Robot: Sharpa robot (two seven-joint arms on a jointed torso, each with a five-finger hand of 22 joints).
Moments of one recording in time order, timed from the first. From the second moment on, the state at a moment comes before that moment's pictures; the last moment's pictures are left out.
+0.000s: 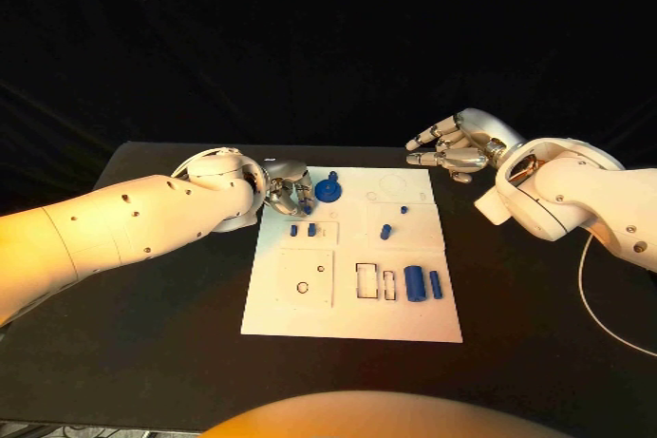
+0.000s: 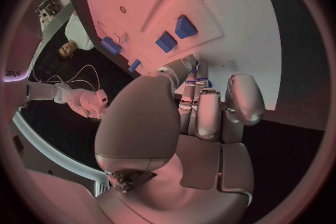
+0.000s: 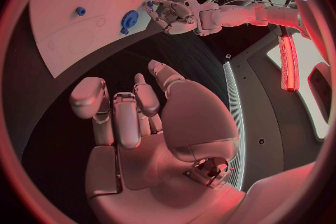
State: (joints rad) left arm 1.22 -0.68 -0.03 1.28 -1.43 0.00 -0.09; left_hand 1.43 -0.15 0.50 0.01 0.13 1.04 0.15 0.10 0.13 1.14 0.08 0.16 0.13 1.47 -0.01 1.35 1.21 0.10 1.46 0.08 1.13 1.30; right arm 1.31 -0.88 -0.04 1.57 -0.91 -0.36 -0.05; right_hand 1.22 -0.02 0.24 -0.05 0.34 0.96 0.15 0.10 0.18 1.33 0.06 1.19 1.24 1.47 -0.01 1.40 1.31 0.10 1.29 0.09 1.24 0.95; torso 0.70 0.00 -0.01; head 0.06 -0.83
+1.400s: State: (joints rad) left arm 1.22 -0.82 -0.02 1.36 -0.84 -0.21 0.04; left_hand 1.44 -0.14 0.53 -0.04 0.13 1.07 0.15 0.10 0.11 1.18 0.08 0.23 0.15 1.29 -0.01 1.00 0.75 0.16 1.24 0.09 0.56 0.97; right arm 1.30 -0.87 -0.04 1.51 -1.36 -0.20 -0.08; right_hand 1.29 -0.07 0.43 -0.13 0.25 1.03 0.12 0.09 0.19 1.04 0.06 0.30 0.41 1.47 -0.01 1.31 1.21 0.12 1.25 0.09 1.17 0.85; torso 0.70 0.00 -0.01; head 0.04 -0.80
